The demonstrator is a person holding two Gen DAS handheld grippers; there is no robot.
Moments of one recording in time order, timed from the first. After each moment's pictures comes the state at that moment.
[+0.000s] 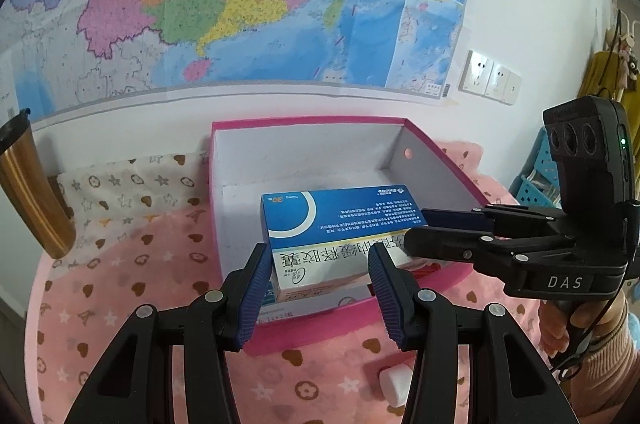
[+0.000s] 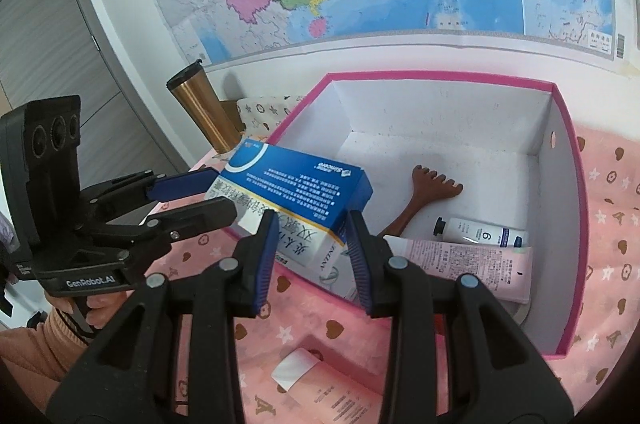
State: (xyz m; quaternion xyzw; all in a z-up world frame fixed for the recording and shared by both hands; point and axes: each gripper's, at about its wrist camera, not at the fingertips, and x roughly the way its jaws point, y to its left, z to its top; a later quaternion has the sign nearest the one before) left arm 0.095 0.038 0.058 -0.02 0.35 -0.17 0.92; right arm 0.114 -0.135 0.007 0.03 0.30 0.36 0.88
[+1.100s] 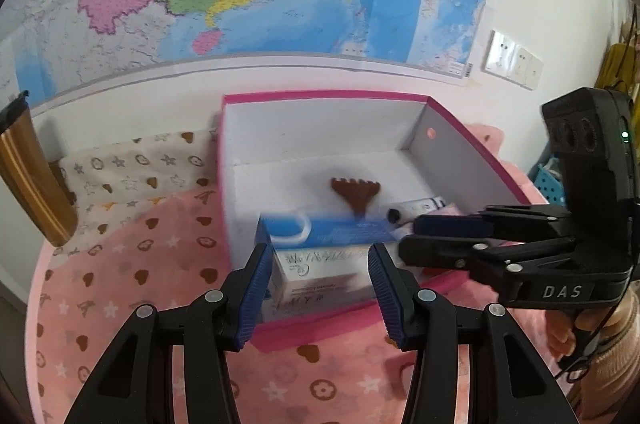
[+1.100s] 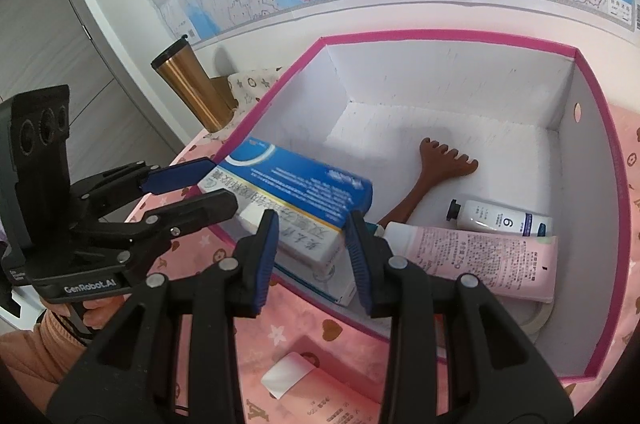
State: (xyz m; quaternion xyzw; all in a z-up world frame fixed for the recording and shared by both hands) left arm 0.111 0.041 0.039 -0.01 0.38 -0.15 0.91; right arm 0.136 -0.118 -0.011 0.03 0.34 0.37 0.87
